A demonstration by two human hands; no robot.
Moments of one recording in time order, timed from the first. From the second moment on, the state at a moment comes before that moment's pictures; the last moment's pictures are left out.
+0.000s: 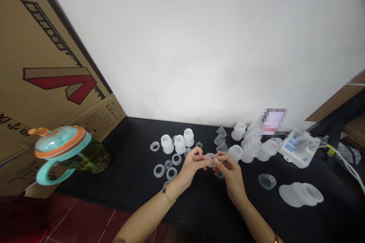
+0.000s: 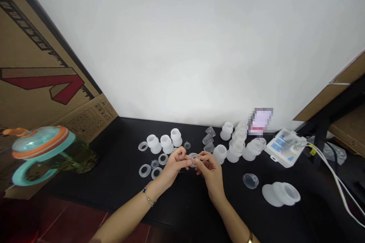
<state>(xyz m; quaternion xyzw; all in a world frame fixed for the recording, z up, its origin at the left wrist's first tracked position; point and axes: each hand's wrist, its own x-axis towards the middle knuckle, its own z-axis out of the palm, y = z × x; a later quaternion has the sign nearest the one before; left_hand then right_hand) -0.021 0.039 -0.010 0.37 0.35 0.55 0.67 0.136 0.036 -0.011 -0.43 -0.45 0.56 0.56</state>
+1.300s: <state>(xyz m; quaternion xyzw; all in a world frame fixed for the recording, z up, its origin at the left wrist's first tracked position) -0.022 0.040 -0.007 0.27 0.37 0.56 0.69 0.134 0.038 -0.011 -0.43 -0.43 0.62 0.50</state>
